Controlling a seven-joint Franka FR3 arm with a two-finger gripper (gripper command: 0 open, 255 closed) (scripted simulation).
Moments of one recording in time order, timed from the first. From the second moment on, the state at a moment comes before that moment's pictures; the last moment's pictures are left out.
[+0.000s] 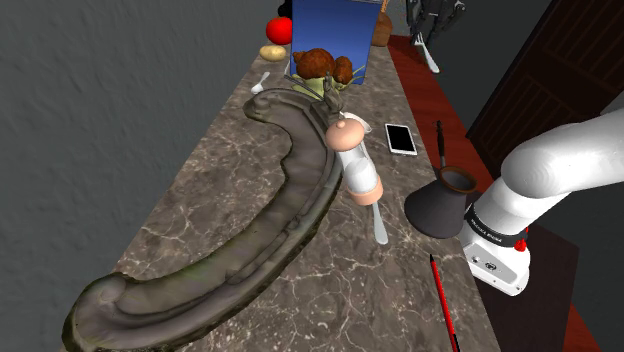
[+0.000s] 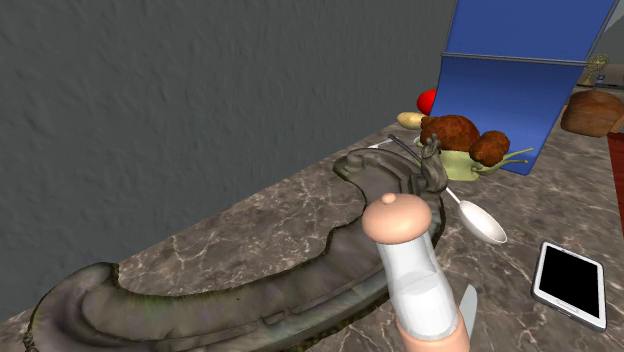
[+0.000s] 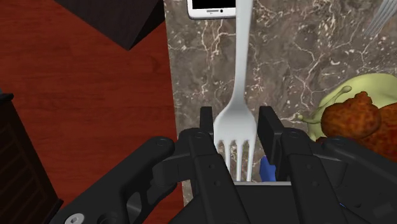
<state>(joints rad) -0.29 -0.59 0.06 -2.25 0.01 1.73 0.66</state>
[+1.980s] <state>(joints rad) -0.30 -0.55 0.05 -2.62 0.00 2.13 0.65</state>
